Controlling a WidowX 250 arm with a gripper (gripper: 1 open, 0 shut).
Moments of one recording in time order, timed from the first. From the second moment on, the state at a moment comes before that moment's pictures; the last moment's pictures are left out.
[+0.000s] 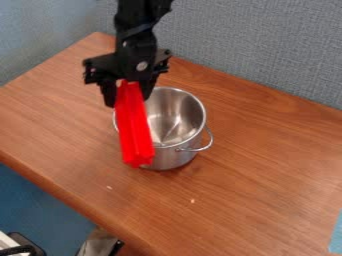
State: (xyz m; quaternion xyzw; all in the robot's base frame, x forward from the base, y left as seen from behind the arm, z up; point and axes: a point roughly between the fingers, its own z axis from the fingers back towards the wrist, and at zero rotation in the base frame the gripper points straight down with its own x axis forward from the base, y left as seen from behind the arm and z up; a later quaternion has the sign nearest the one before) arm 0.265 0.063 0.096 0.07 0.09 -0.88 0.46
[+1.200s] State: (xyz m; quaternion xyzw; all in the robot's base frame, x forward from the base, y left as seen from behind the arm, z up) arm 0.247 0.018 0.071 0.12 0.07 -0.85 0.51
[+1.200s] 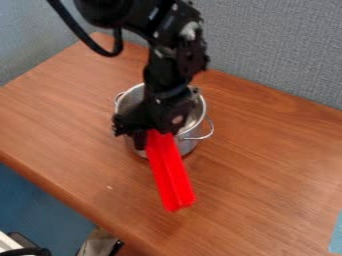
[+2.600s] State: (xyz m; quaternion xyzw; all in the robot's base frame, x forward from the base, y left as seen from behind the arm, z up) arm 0.271 0.011 0.067 0.11 0.00 -0.87 0.48
